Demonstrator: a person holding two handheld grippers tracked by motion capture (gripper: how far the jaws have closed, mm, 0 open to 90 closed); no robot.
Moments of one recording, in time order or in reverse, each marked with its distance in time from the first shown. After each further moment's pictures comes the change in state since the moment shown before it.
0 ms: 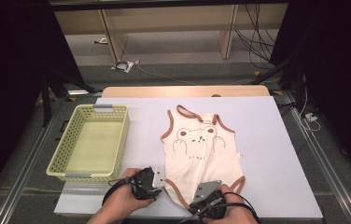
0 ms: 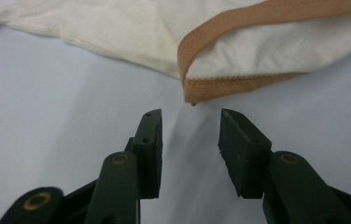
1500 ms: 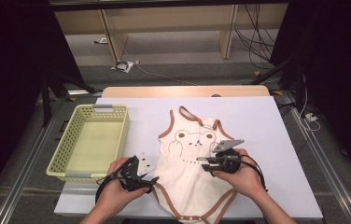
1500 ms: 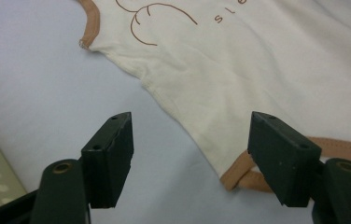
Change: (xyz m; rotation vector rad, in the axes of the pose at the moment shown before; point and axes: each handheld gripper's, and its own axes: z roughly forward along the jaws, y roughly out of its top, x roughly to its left) left arm 0.025 -0.010 -0.024 -0.199 0.150 -0.233; right arm -0.119 0.005 -0.017 -0.149 -0.216 0.293
